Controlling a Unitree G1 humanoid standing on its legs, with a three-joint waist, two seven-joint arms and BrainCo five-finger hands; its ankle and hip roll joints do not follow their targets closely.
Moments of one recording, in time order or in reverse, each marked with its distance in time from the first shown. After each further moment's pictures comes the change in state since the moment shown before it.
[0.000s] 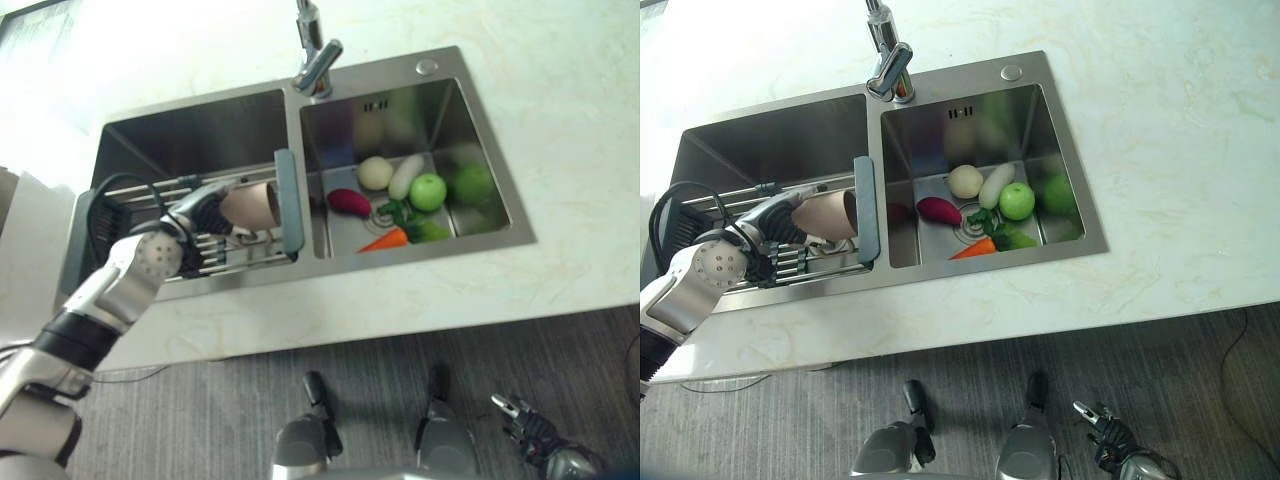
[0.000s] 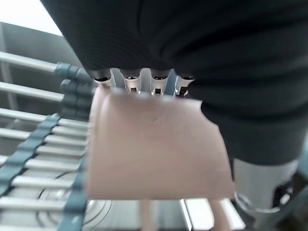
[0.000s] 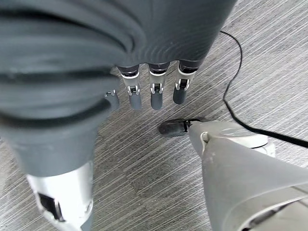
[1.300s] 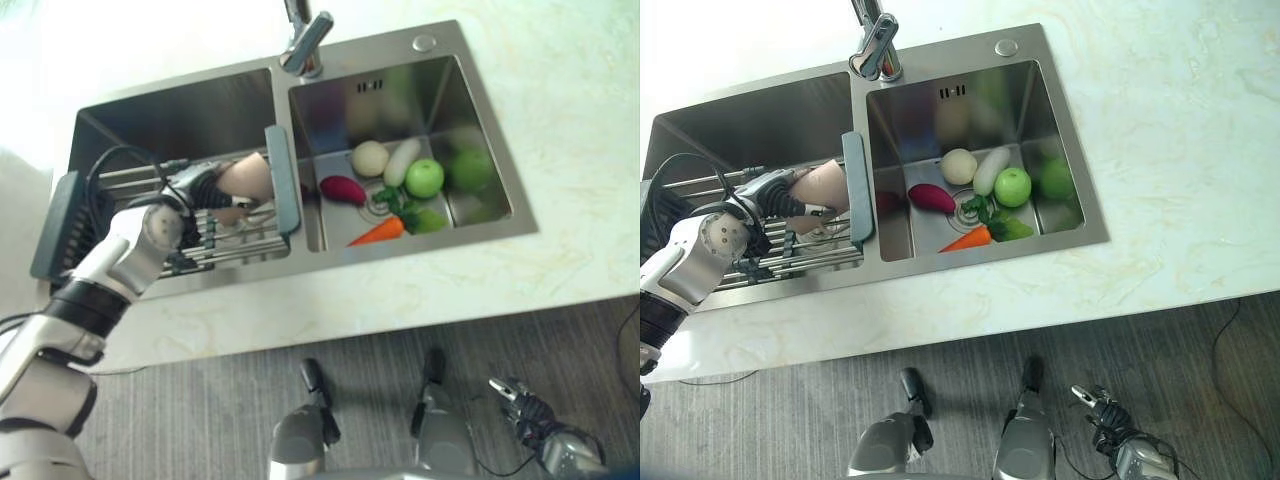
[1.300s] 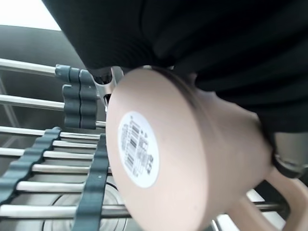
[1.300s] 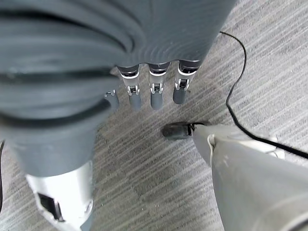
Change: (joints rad) left arm -0.207 -0.019 -0.087 0.130 0.116 0.063 -0.068; right arm -0.035 -0.029 0.038 -0.033 0.043 -0.007 -0.019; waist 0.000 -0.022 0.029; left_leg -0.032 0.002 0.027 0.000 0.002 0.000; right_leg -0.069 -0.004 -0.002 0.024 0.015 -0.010
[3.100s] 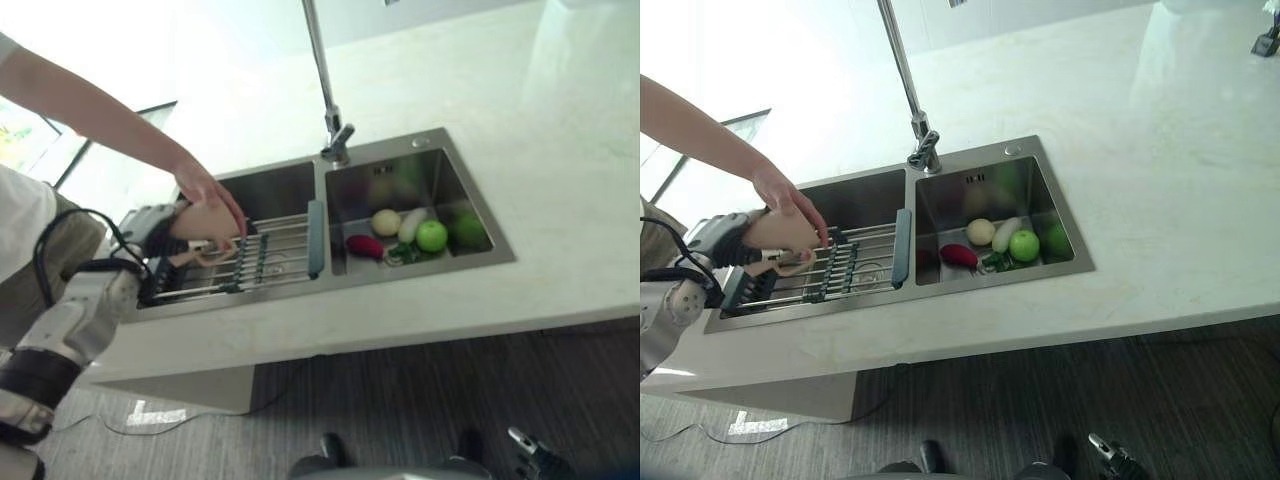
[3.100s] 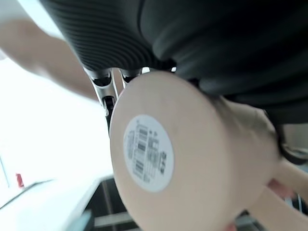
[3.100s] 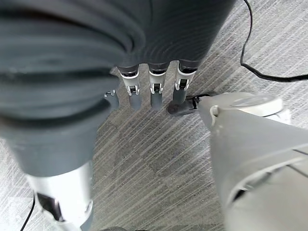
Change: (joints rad) left arm 0.458 0.113 0.260 -0.088 0.198 -0.151 0.364; right arm 0.174 0.057 -0.091 0.068 0.022 0.030 0.031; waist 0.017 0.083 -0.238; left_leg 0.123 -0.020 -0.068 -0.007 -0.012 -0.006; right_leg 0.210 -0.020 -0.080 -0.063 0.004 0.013
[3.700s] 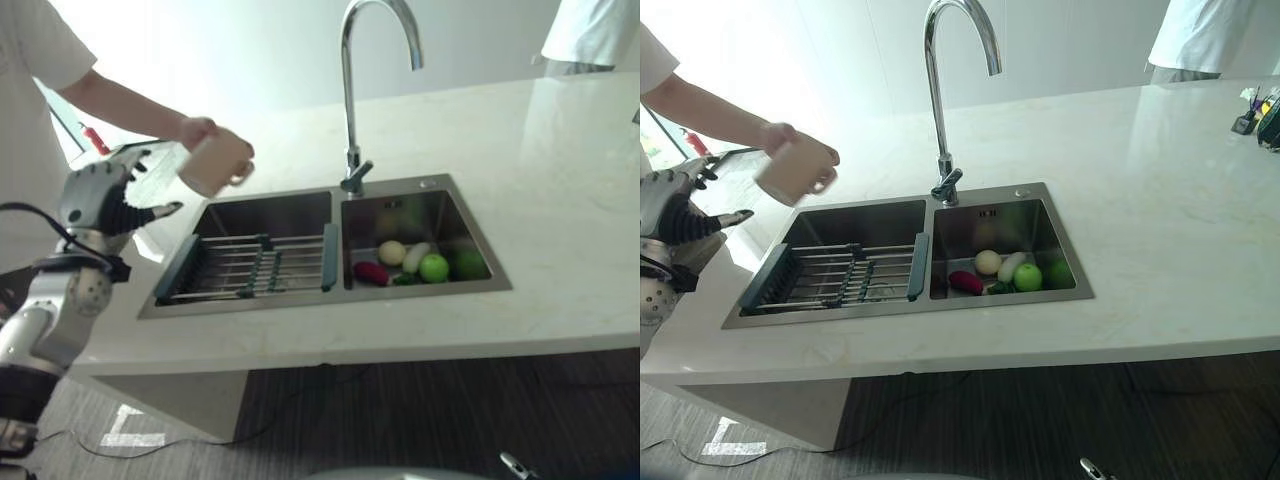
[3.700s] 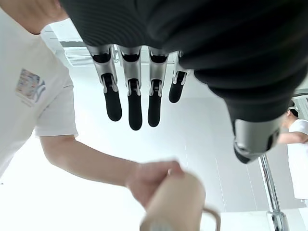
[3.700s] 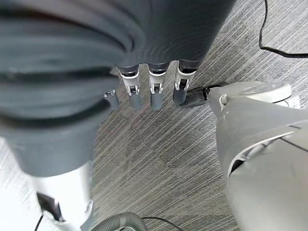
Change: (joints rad) left arm 0.116 -0.039 0.241 -0.081 0.000 -0.042 0.188; right arm 0.030 0.054 -0.038 0.038 -0.028 0.000 0.002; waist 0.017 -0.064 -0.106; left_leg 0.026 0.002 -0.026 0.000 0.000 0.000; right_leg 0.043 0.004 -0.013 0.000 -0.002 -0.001
